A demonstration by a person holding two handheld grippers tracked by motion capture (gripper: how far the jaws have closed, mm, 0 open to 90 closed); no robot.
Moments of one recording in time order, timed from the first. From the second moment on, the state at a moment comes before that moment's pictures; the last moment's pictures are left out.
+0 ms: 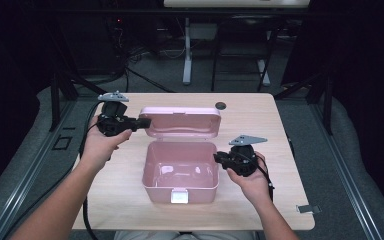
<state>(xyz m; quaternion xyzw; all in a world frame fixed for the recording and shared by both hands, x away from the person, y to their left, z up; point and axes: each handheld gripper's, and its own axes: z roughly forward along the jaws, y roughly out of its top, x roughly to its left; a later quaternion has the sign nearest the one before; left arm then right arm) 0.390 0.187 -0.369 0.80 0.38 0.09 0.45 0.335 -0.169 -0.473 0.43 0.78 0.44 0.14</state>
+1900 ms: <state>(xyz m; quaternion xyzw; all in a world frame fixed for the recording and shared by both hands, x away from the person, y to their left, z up) 0.364 0.210 -0.452 0.80 0.40 0.08 0.43 0.334 -0.169 -0.475 0.43 0.77 0.45 0.14</state>
